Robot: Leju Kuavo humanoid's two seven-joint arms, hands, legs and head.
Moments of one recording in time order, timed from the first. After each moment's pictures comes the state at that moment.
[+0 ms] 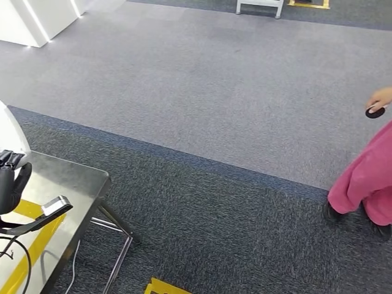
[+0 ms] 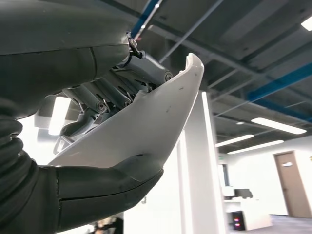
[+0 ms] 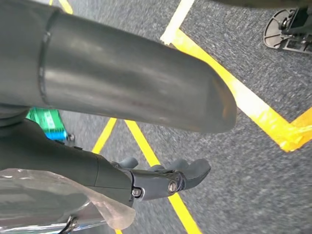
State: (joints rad) left arm -0.12 0.58 -0.18 -1.69 -1.40 0.44 0.19; right arm 0.03 -0.26 1.39 -0.63 -0.78 -0.68 0.18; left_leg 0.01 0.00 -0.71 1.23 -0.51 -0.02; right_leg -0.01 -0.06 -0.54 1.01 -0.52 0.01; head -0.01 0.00
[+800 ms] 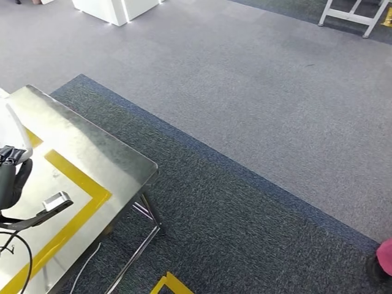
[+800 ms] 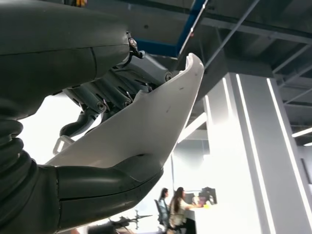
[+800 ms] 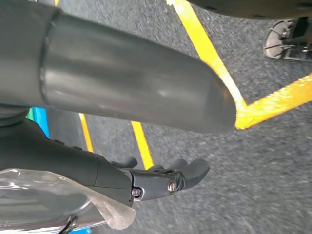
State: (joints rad) left arm -0.15 0.59 -0.18 -1.67 -1.41 0.44 0.19; right arm 0.04 -0.27 1.36 -0.67 -0.73 -0.68 0.21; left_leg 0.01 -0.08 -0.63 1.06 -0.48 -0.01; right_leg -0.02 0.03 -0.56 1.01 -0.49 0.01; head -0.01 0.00
